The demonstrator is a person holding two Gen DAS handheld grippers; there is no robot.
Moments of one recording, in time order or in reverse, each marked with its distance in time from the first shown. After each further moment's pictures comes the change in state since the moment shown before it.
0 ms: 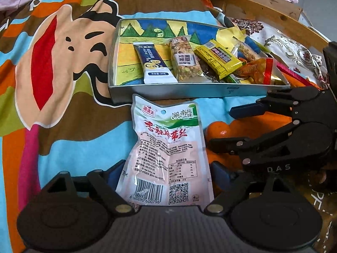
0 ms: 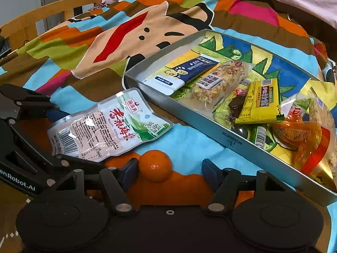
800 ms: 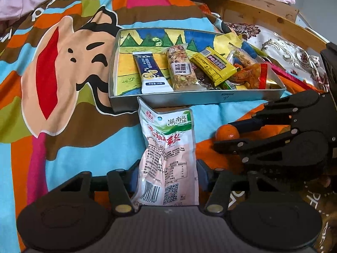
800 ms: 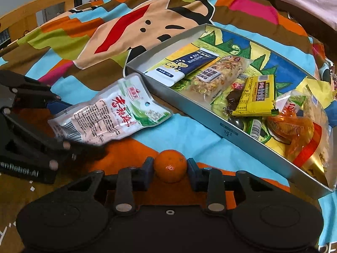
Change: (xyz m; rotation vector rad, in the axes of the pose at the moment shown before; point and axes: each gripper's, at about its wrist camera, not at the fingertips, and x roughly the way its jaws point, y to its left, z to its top) left arm -0.012 -0.010 0.002 0.033 -0.030 0.024; right arm -0.010 0.005 -0.003 -0.021 0.055 -0.024
